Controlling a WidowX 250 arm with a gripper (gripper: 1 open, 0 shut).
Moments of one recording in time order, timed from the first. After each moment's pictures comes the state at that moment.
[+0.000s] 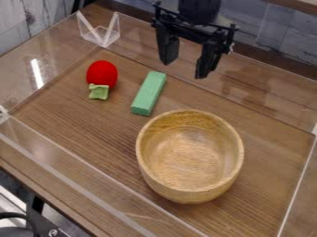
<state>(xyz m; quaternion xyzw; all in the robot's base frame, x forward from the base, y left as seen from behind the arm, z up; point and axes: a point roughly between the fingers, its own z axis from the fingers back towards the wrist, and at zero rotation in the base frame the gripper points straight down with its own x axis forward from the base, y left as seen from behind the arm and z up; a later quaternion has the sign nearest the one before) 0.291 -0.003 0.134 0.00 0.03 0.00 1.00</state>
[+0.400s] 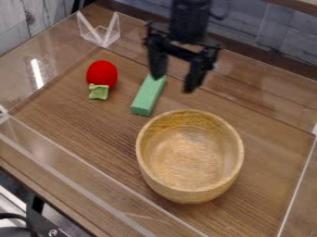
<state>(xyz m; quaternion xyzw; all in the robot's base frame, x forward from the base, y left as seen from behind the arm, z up) 0.286 0.036 0.103 0.00 0.07 0.04 1.00</state>
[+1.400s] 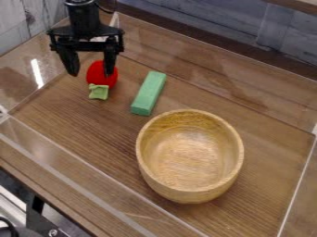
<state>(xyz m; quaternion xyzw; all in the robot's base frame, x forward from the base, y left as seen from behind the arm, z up) 0.273 0.142 0.077 0.00 -0.01 0.29 0.96</state>
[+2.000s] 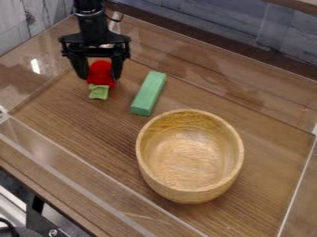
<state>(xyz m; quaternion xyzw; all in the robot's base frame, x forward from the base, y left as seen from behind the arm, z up) 0.298 0.139 0.056 0.00 -0.02 0.25 0.97</state>
